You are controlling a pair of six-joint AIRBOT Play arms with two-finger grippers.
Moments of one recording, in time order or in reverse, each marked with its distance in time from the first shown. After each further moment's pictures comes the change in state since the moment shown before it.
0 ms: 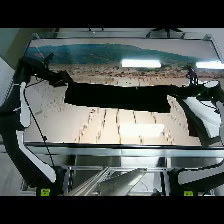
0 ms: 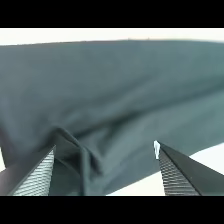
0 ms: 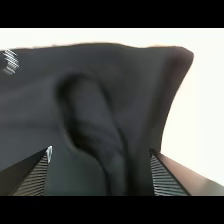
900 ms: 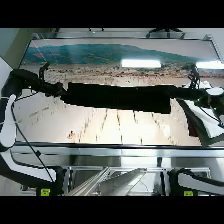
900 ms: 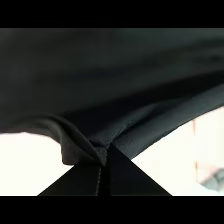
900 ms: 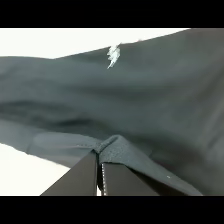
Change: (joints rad) left arm 0.014 0.346 -0.531 -0.023 -0.089 0.112; right arm 0.091 0.294 -0.253 0.233 -0.123 -0.055
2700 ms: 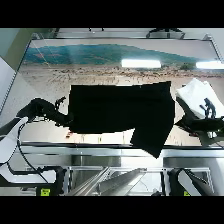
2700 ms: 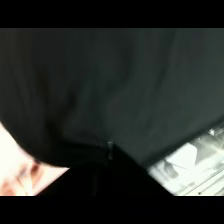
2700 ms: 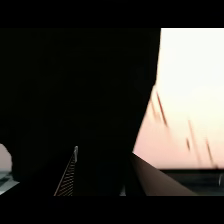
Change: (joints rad) left arm -0.065 0.177 -0.602 0.053 -0.106 0.010; right arm -0.277 0.405 -0.378 -0.495 0.319 0.407
